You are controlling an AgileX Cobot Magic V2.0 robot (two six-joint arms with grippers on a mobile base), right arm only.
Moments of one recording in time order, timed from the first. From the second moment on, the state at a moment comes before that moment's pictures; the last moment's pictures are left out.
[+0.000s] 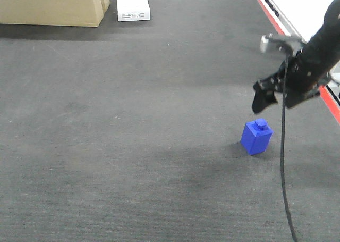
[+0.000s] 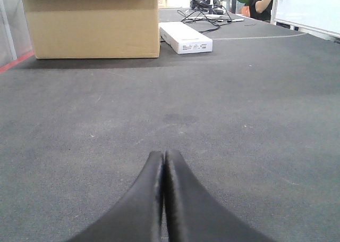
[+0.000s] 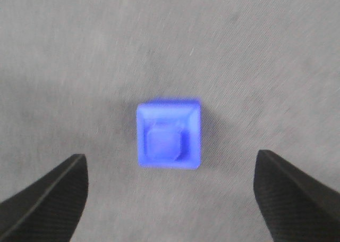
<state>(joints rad) 0.03 1.88 -1.63 0.18 1.24 -0.29</state>
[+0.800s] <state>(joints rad) 0.15 1.95 -1.56 -0.03 1.14 -0.24</state>
